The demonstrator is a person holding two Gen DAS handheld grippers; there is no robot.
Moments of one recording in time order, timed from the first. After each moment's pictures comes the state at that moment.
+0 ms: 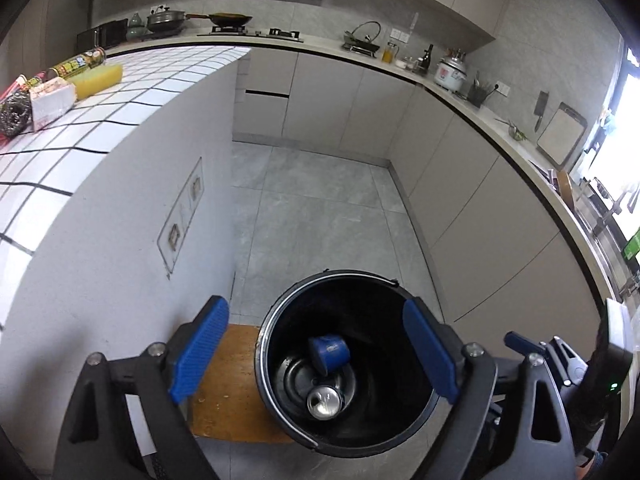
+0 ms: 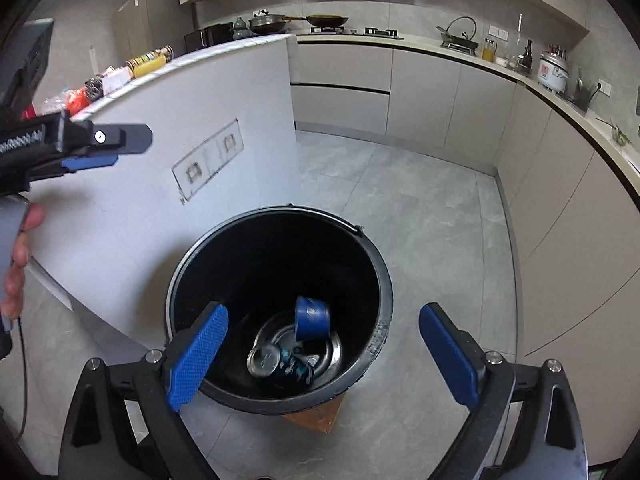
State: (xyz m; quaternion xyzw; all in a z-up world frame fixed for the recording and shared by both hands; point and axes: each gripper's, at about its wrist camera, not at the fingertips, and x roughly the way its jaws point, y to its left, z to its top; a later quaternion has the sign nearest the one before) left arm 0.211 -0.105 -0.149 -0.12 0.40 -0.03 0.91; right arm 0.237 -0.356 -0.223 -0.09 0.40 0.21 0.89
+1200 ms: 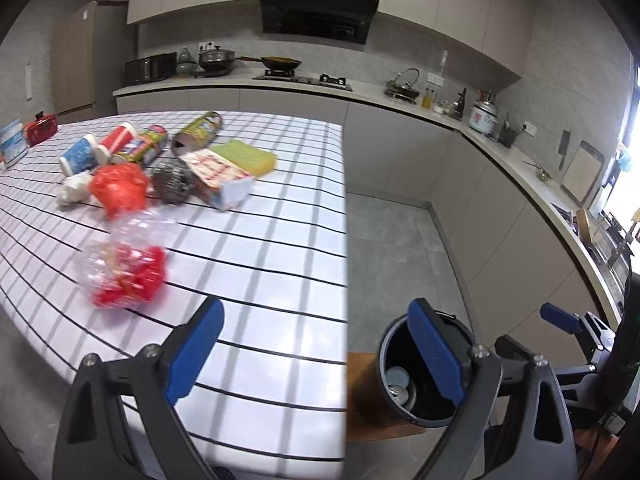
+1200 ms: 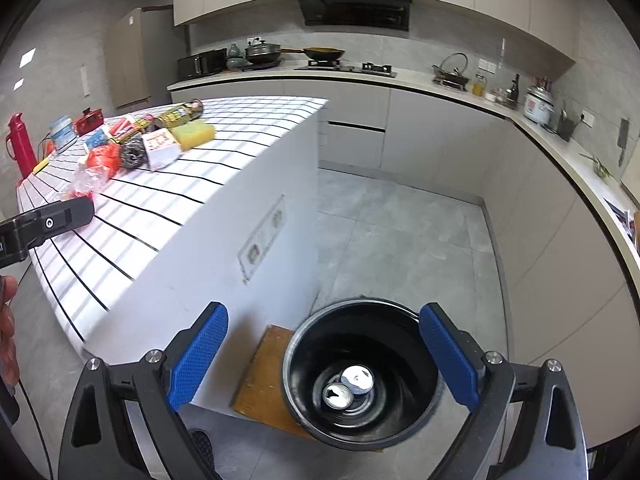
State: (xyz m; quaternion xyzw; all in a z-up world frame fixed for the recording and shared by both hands) left arm 0.154 0.048 -0.062 -0.10 0.35 0.04 0.93; right arm 0.207 -0.204 -0.096 -0.09 0.37 0.17 0.91
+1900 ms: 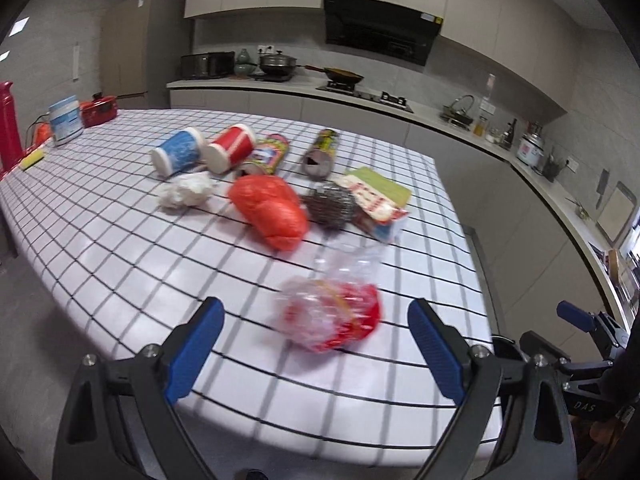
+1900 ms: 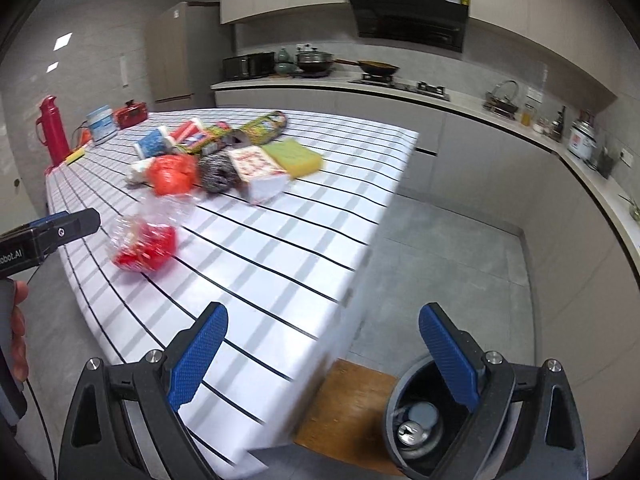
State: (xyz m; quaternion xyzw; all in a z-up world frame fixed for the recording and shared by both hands) left arm 0.127 0.208 -0.058 -0.13 0.33 0.11 0.93; right arm 0.201 -0.048 -0.075 -0.11 0.35 0.24 0.90
